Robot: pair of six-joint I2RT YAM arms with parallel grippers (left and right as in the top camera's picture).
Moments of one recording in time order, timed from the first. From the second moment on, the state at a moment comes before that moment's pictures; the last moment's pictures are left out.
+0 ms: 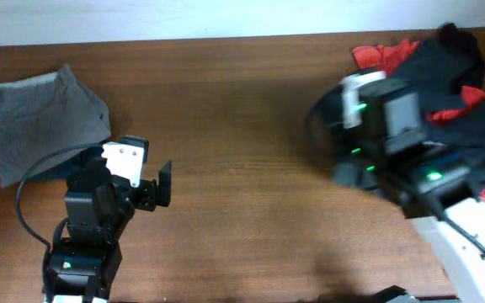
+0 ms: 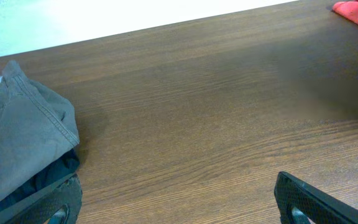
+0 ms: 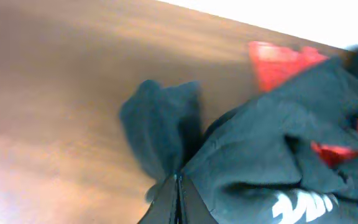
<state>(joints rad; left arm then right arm) -0.10 0.82 0.78 -0.51 0.08 0.10 0.40 1.26 1.45 -0.99 0.22 0.05</state>
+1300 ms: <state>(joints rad) -0.48 1.30 0.78 -0.23 0.30 -0.13 0.07 1.21 1.53 -1.12 0.26 0.18</state>
